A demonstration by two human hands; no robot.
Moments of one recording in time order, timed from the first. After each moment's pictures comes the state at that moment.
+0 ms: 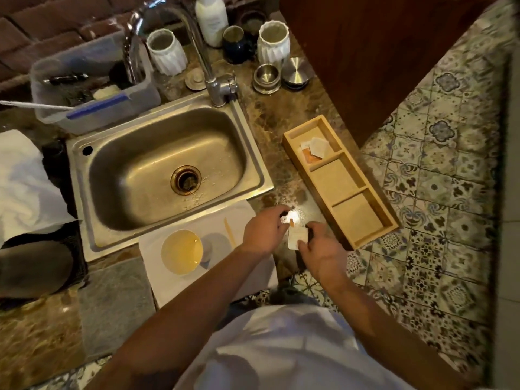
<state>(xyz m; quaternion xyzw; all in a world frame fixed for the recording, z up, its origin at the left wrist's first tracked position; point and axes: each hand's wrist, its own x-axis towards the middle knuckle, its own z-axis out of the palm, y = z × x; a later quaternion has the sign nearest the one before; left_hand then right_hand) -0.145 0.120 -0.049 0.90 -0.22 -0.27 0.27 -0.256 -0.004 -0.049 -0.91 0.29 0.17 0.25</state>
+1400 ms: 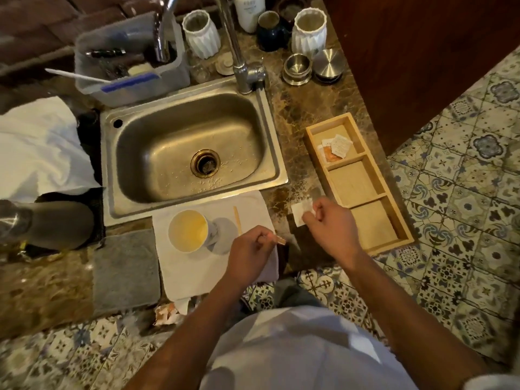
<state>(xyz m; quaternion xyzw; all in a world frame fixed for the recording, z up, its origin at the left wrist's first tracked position) -0.208 0.173 -0.027 0.89 -0.06 -0.20 0.40 -0.209 -0.036 -0.002 -0.89 0.21 0.11 0.40</state>
